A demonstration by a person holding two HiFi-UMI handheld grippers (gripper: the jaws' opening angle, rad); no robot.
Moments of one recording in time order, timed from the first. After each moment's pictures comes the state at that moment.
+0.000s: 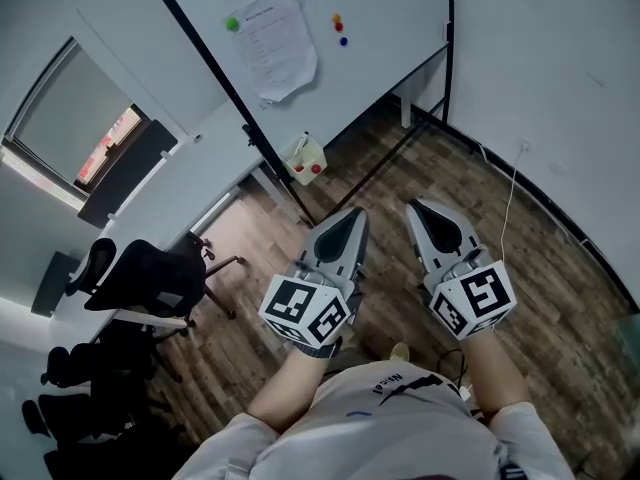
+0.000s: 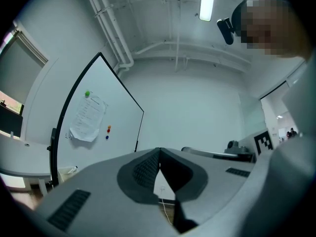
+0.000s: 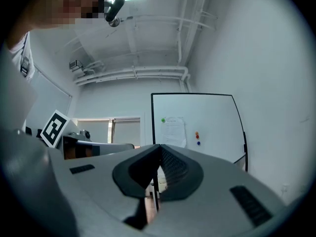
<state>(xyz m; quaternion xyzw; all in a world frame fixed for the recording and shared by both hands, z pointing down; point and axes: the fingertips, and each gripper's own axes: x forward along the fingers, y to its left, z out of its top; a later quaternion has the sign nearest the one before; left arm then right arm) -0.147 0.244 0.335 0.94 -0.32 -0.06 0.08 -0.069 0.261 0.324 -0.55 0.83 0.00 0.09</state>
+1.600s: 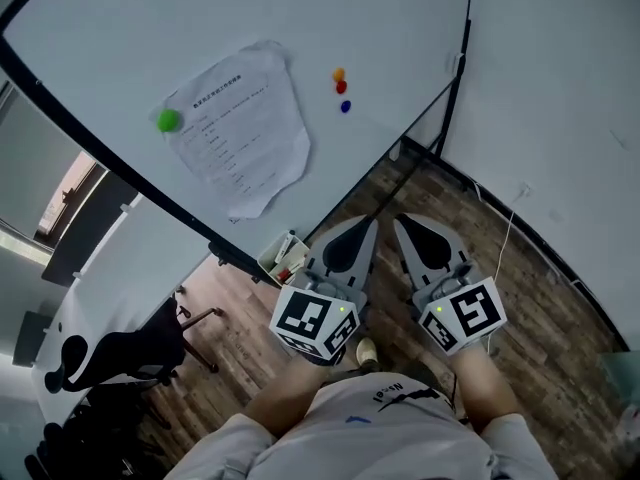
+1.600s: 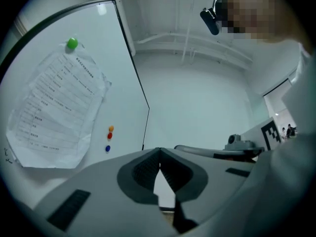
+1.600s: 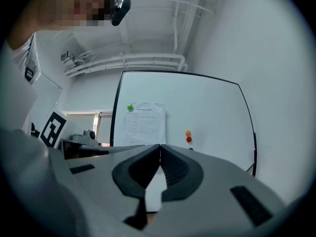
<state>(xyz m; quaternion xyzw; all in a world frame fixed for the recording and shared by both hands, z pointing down) -0.066 -0.084 0.344 0.95 -0.29 -0.06 0.06 -0.026 -0.068 0.328 -0.56 0.83 0.01 0.07</state>
